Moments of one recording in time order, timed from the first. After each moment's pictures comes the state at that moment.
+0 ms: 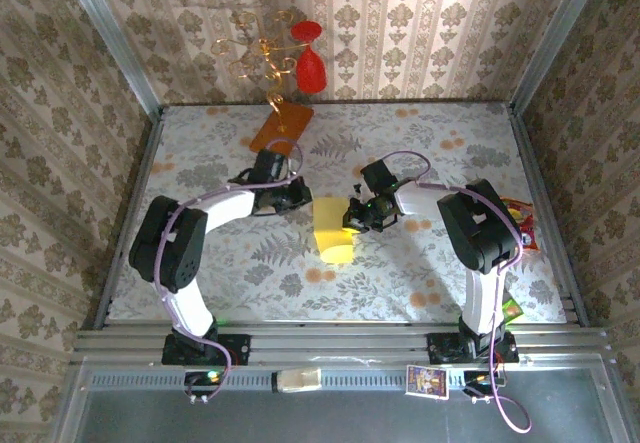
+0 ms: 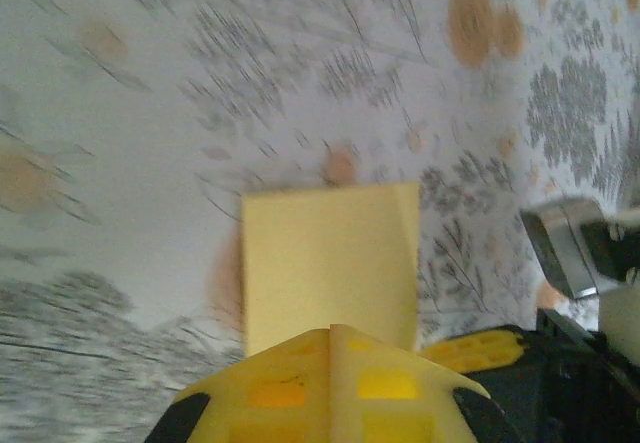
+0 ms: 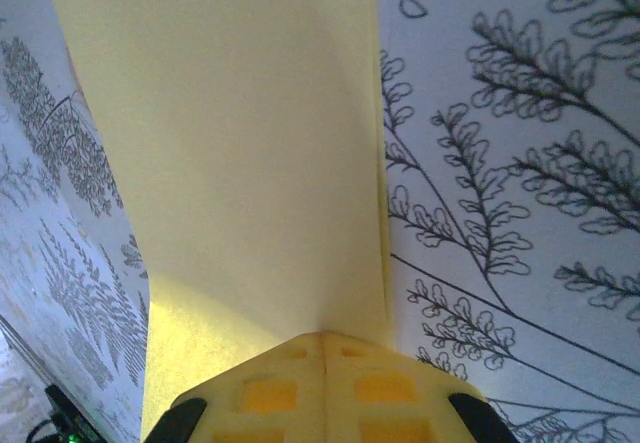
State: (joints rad) left arm -0.50 1.77 1.01 -0.11 0.43 -0.76; right arm 0.45 1.95 1.12 -0.34 -0.49 0.69
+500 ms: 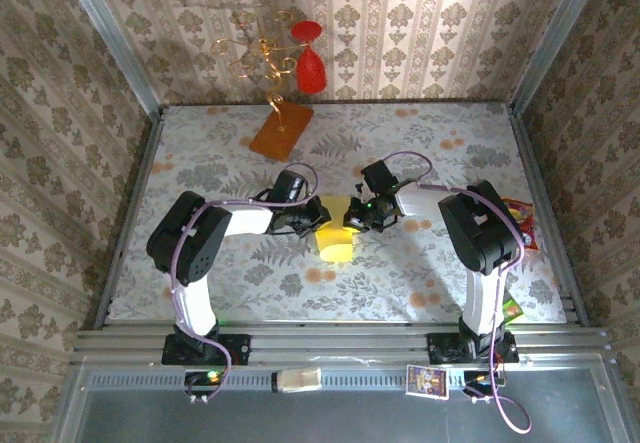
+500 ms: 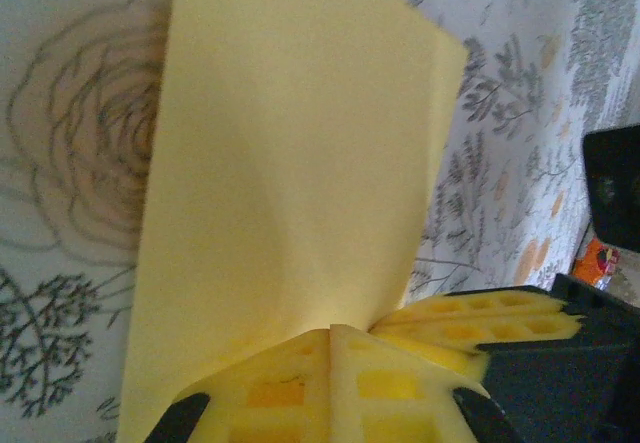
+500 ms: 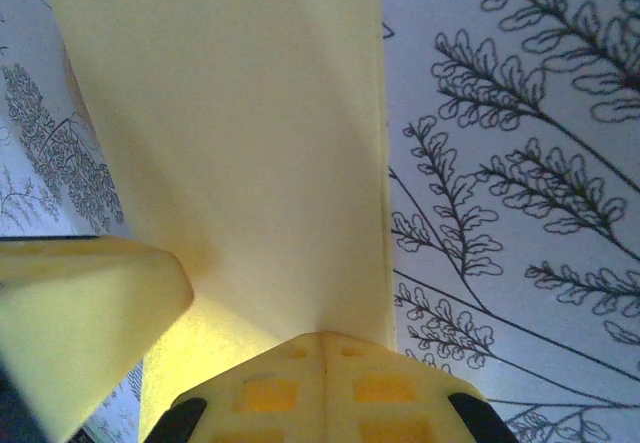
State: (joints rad) left arm -0.61 1.86 0.90 0.09 0.49 -1.04; right arm 0.45 1.94 1.10 -0.32 -0.47 0.72
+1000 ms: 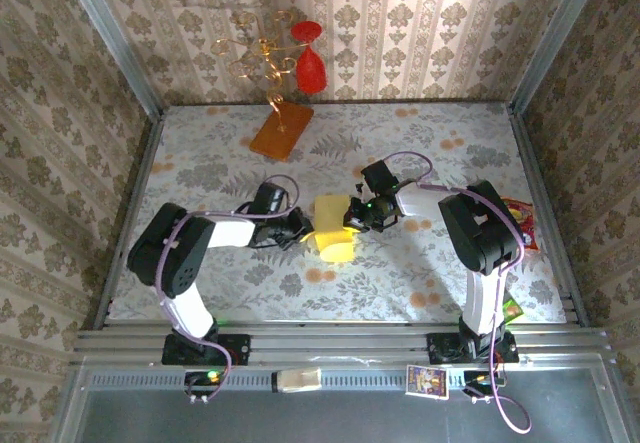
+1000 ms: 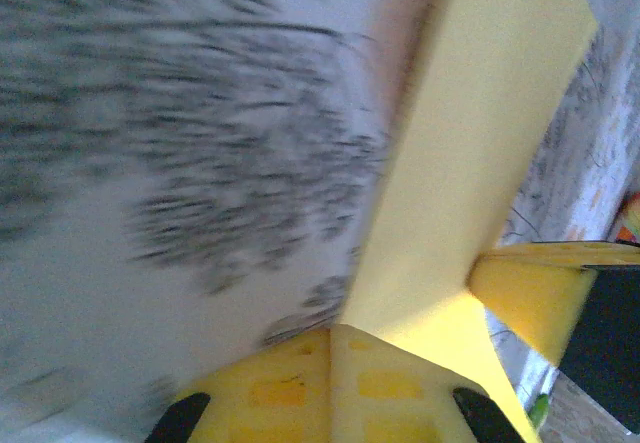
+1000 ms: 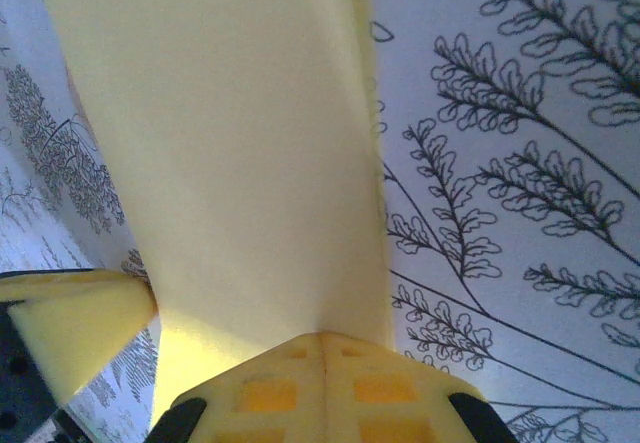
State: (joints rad) left arm -0.52 1.71 0.70 0.10 0.49 -1.01; right arm 0.45 1.94 1.10 -0.31 -0.47 0.72
